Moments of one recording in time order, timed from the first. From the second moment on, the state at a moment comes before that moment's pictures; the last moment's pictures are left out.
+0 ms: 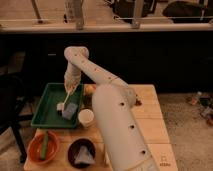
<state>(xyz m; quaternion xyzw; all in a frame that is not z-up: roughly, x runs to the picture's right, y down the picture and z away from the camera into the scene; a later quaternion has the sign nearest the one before) -0.219 0.017 0.893 -0.24 -0.39 -0.52 0.72</state>
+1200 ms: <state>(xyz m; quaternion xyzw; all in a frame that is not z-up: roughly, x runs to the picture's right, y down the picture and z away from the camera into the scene) -0.232 0.021 0.907 -0.24 -0.41 -0.50 0.72</state>
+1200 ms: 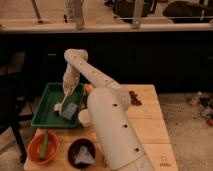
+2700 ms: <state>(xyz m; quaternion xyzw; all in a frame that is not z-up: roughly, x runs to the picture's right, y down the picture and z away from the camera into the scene) -0.233 0.022 0.906 -0.24 -0.41 -0.50 0.72</state>
